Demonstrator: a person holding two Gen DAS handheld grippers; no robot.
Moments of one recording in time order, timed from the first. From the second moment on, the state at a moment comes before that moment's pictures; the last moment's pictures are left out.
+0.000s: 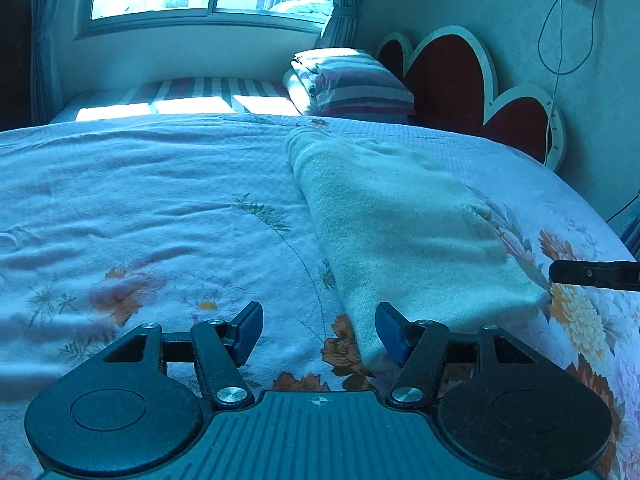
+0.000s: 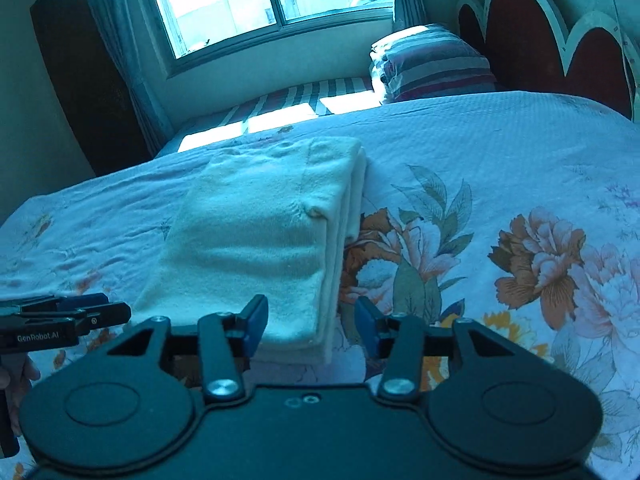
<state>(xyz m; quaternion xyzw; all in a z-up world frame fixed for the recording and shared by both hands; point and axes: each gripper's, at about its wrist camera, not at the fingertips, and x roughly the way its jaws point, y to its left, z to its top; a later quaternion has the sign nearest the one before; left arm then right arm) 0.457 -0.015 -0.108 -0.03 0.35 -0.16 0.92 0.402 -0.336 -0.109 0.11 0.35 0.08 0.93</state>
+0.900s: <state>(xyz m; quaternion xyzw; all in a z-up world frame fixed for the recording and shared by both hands) 0.564 -0.039 -0.130 -0.10 0.36 -0.14 0.92 0.524 -0.339 -0.135 0.12 0.35 0.09 0.92</state>
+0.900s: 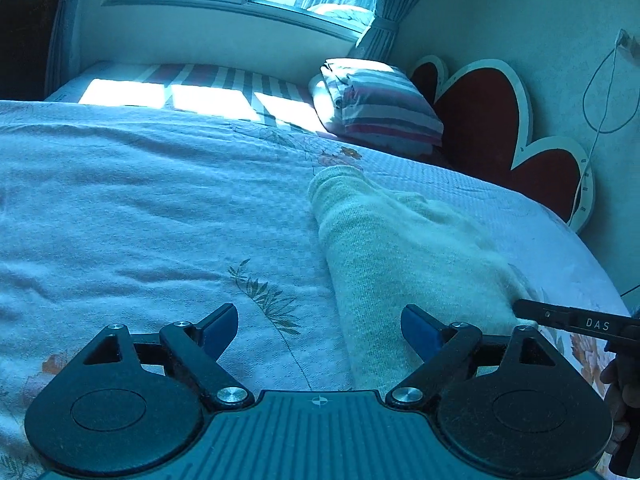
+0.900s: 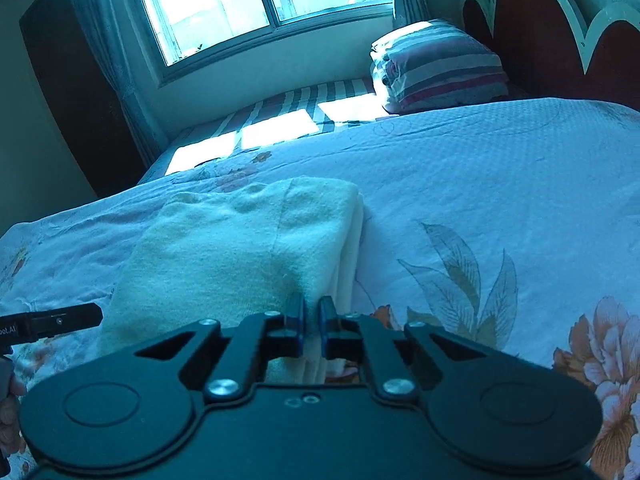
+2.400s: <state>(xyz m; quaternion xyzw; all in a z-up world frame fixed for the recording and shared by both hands) 0.657 -0.040 -0.182 -0.29 0.44 -0.36 0.77 0.581 -0.410 -0.180 0.34 0.40 0.34 0.78</state>
